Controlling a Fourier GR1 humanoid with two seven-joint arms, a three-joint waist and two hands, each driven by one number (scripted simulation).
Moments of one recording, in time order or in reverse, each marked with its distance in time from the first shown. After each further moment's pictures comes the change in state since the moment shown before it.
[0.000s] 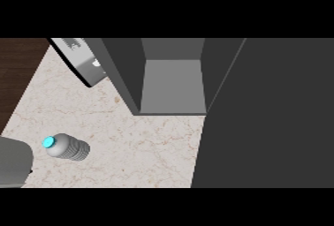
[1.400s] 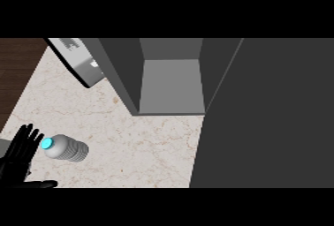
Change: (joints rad) left arm -0.254 0.035 -0.003 0.930 -0.386 -0.121 -0.499; right arm -0.069 -0.070 0.053 -0.011 0.009 -0.103 0.066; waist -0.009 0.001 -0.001
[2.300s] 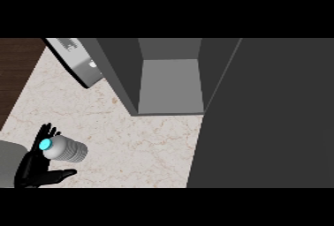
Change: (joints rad) left arm -0.262 0.078 -0.001 0.672 -0.142 0.044 -0.448; right arm -0.027 -0.037 0.072 0.003 0.018 -0.083 0.011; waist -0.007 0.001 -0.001
